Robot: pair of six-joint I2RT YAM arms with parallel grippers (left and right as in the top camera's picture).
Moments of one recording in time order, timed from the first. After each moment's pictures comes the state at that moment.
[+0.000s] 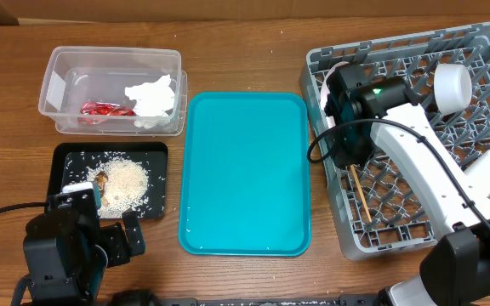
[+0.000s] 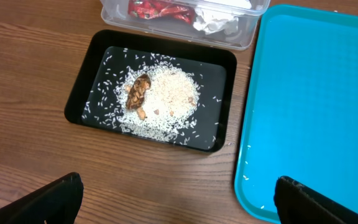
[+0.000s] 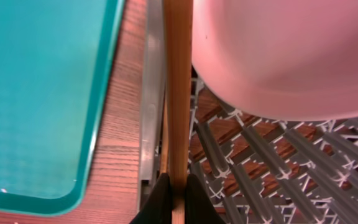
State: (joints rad) left arm 0.09 0.62 1.10 -1.31 -0.10 -0.10; right arm 0.32 1.70 1.47 -1.33 0.10 0.03
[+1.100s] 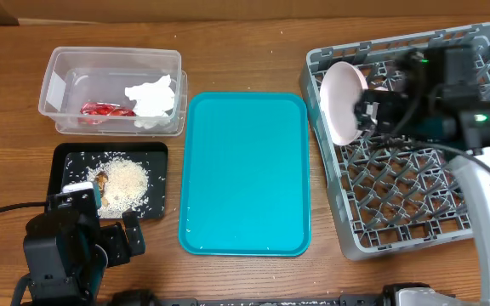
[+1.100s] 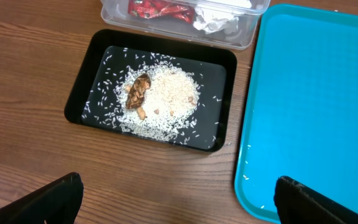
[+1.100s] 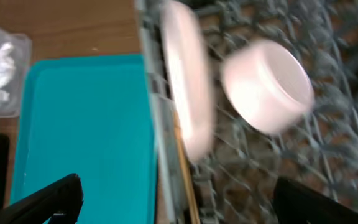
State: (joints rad) left arm 0.09 0.62 1.10 -1.31 -0.10 -0.10; right arm 0.05 1.41 1.50 -1.12 -0.16 0.17
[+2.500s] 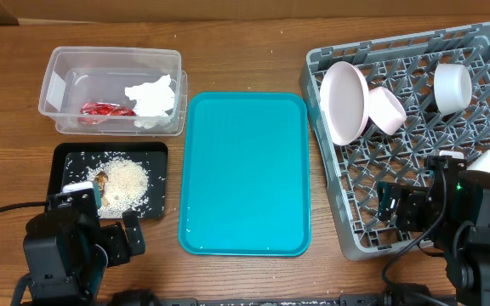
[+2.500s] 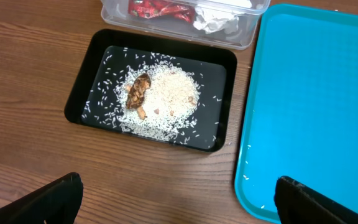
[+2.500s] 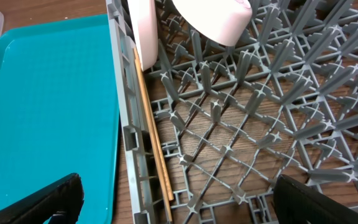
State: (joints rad) left arm 0.09 0.62 1.10 -1.31 -0.10 -0.10; right arm -0.06 0.72 0.95 -1.10 -0.14 0.09
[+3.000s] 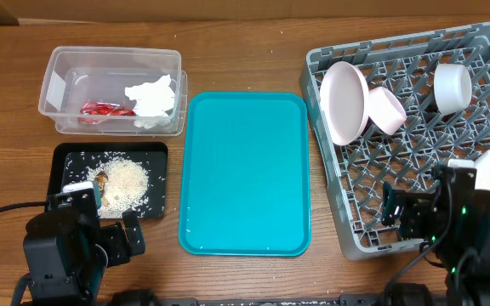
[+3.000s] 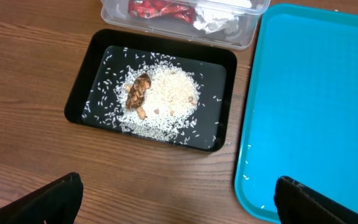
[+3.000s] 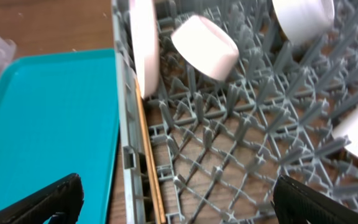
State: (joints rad) left arm 0.09 0.62 1.10 -1.31 -0.10 -0.10; right arm -0.02 0.56 0.91 -1.02 -0.07 0.09
